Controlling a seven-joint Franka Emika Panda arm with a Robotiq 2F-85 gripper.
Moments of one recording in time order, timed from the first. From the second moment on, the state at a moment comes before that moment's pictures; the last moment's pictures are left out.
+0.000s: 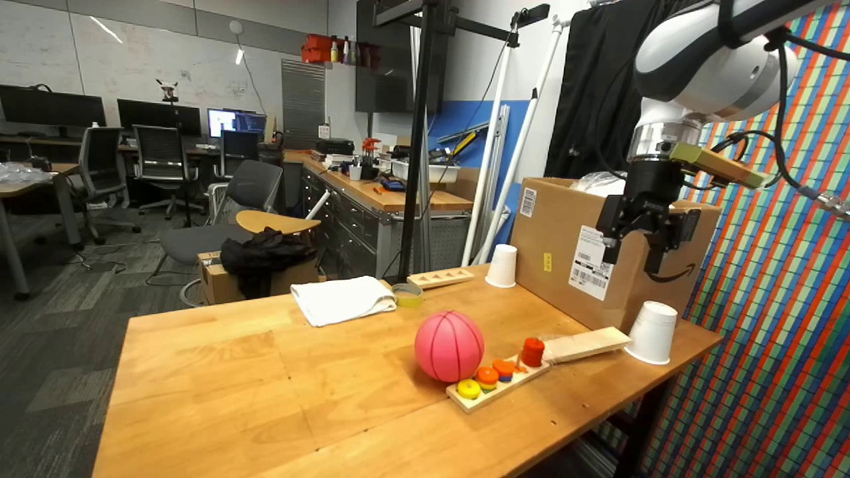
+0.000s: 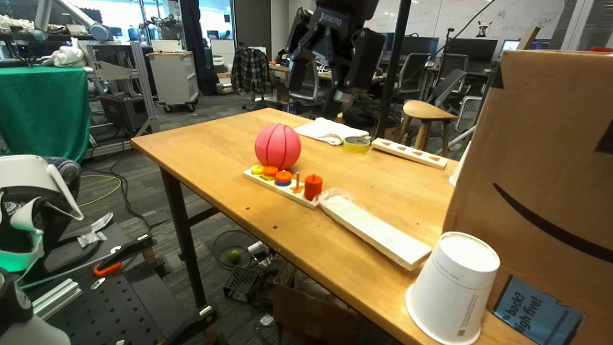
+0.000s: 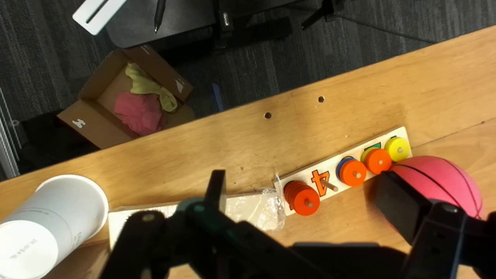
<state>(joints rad) -0.13 -0.27 -0.27 -2.23 0.07 1.75 -0.16</state>
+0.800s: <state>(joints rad) -0.06 -0.37 0.02 -2.40 0.16 1.92 0.31</state>
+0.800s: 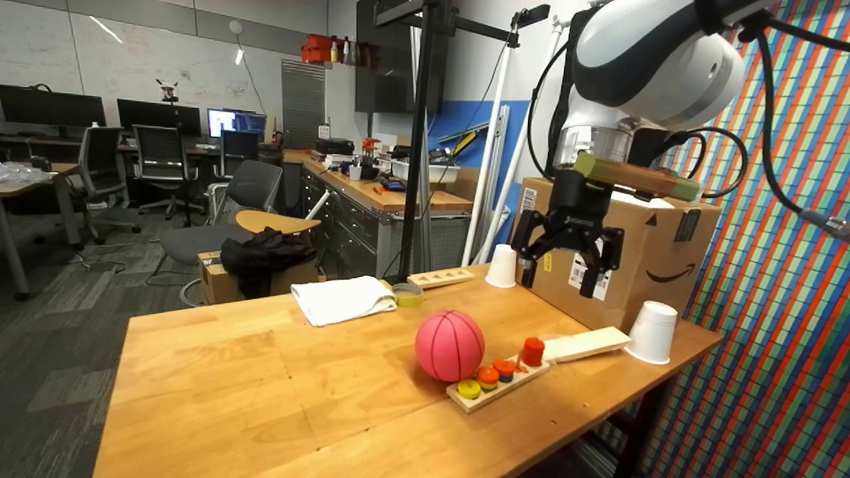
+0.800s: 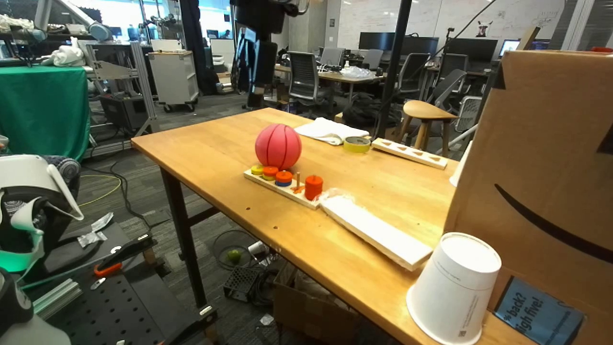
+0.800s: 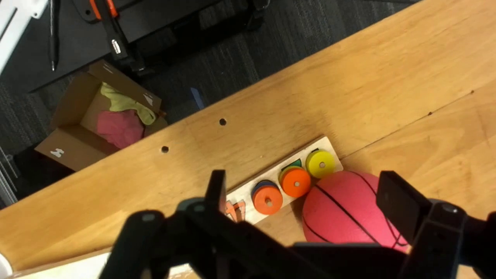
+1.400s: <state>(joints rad) 0.01 -0.33 0.19 -2.39 0.16 2.00 0.65</state>
